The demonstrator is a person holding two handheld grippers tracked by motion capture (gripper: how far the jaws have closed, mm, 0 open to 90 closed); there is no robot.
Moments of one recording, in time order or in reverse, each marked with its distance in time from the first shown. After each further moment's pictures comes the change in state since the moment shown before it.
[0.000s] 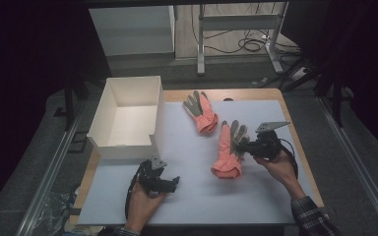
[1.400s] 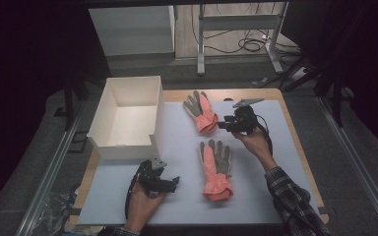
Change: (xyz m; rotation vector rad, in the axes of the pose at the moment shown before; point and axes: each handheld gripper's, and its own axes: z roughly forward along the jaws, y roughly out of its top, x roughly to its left) left arm 0.000 0.000 0.000 0.001 0.000 0.002; right arm -0.034 0.069 0.071 -0.028 -0.165 0.008
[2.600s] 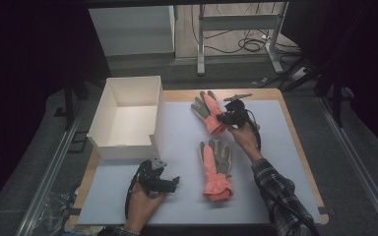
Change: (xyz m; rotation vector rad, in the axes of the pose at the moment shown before) left arm 0.000 0.000 0.000 0.000 0.000 0.000; right arm -0.009 0.011 0.032 0.064 -0.197 0.104
